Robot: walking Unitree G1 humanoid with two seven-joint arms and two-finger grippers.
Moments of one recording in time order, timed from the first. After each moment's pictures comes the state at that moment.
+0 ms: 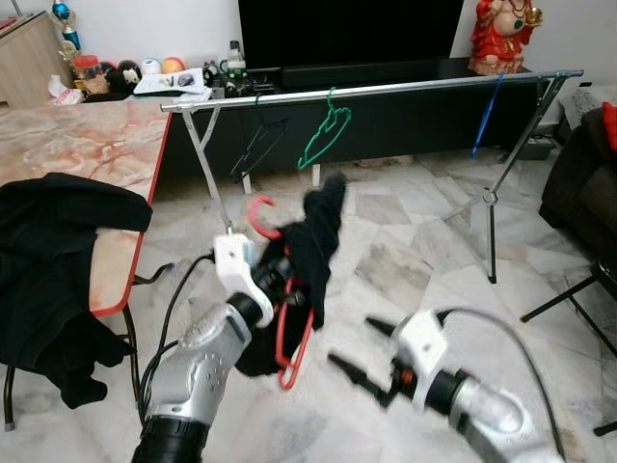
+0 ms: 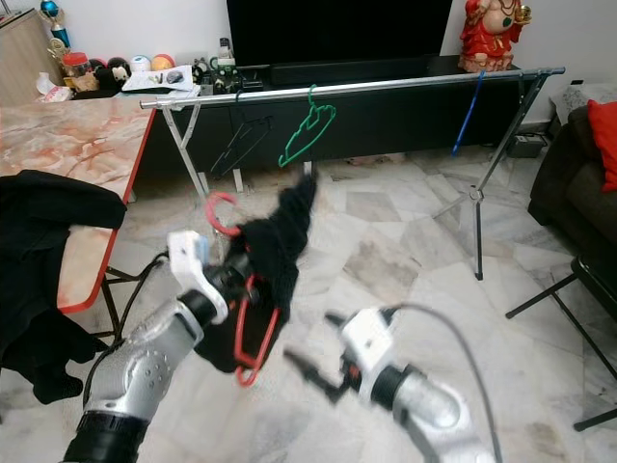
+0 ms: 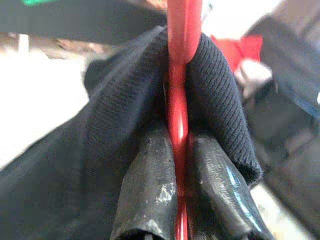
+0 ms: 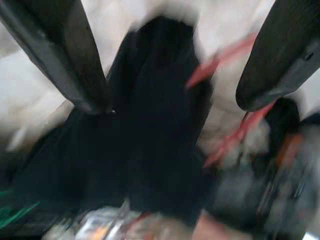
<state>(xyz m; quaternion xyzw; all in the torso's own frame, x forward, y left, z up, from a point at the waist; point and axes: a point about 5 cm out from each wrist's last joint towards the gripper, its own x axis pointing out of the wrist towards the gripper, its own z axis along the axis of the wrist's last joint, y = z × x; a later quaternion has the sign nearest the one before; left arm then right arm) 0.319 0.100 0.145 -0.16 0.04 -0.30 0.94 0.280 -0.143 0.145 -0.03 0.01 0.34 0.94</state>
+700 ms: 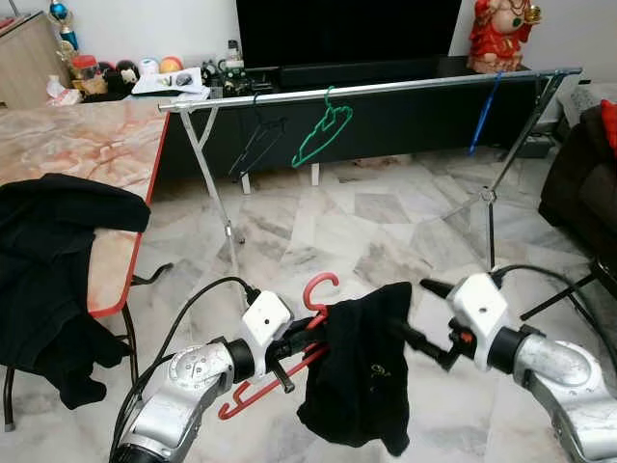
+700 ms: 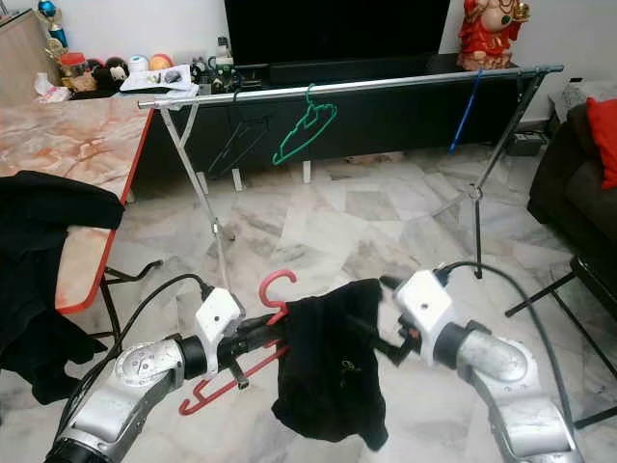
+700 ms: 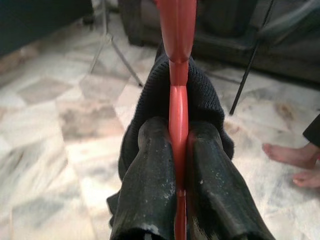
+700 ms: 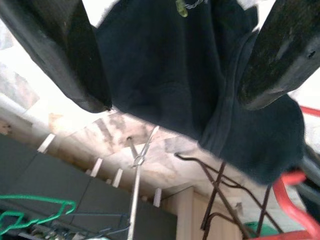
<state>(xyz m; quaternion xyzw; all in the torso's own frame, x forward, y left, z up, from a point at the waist) 0.291 0.100 0.116 0.08 0.01 -0.46 0.88 0.293 -0.202 0.144 -0.18 0.09 0.38 0.90</state>
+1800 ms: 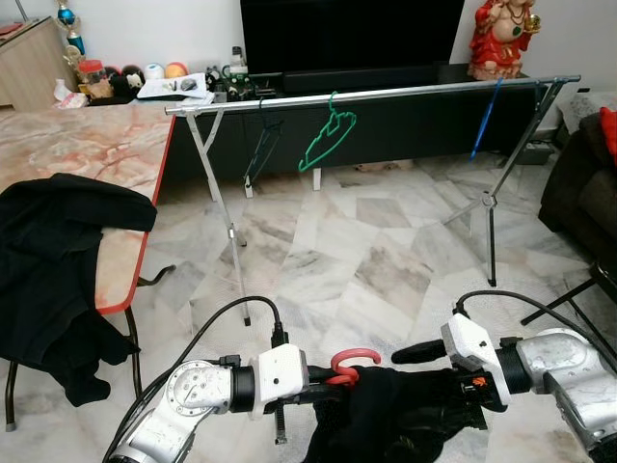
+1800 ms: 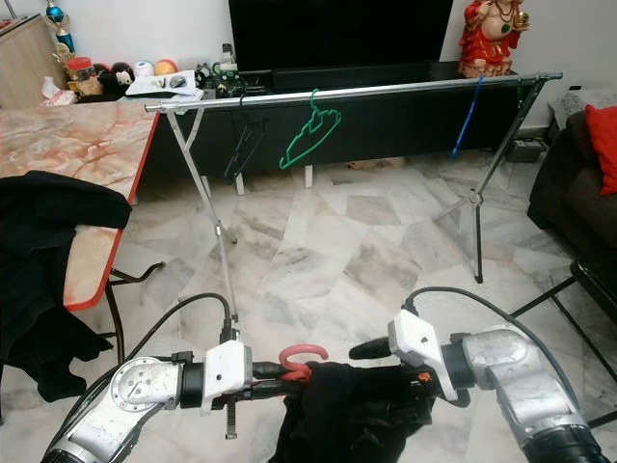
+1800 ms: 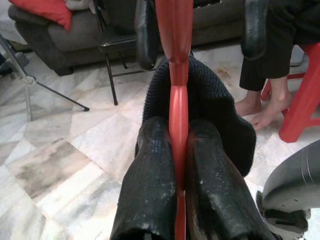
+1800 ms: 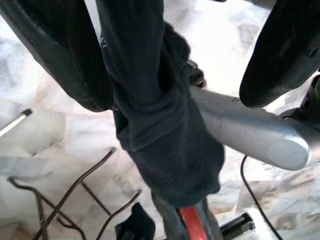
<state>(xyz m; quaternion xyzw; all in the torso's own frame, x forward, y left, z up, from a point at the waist) 0.260 0.093 0.104 0.20 -0.05 -0.62 0.76 0.282 -0.210 0.126 -0.15 0.22 0.65 0.71</state>
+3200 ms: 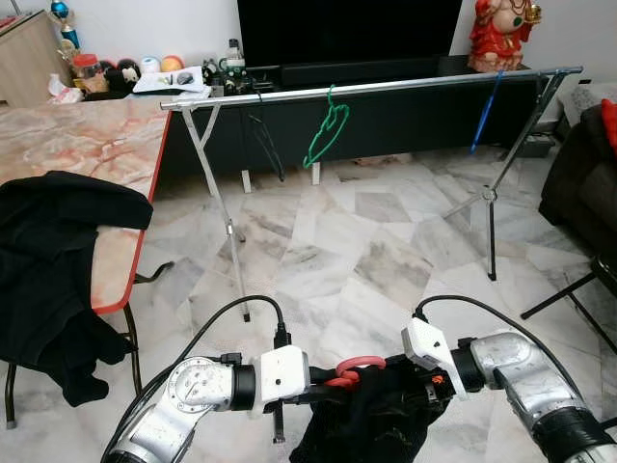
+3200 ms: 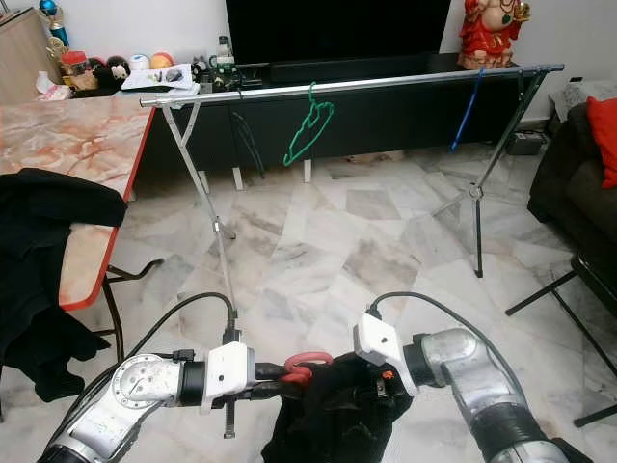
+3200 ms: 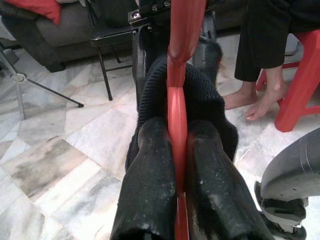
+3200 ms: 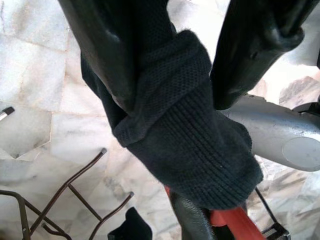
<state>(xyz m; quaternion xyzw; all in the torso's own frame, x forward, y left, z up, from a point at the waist) 0.260 0.089 0.106 0.21 -0.05 -0.63 0.75 0.302 -0.178 0.098 -0.15 0.22 0.66 0.70</state>
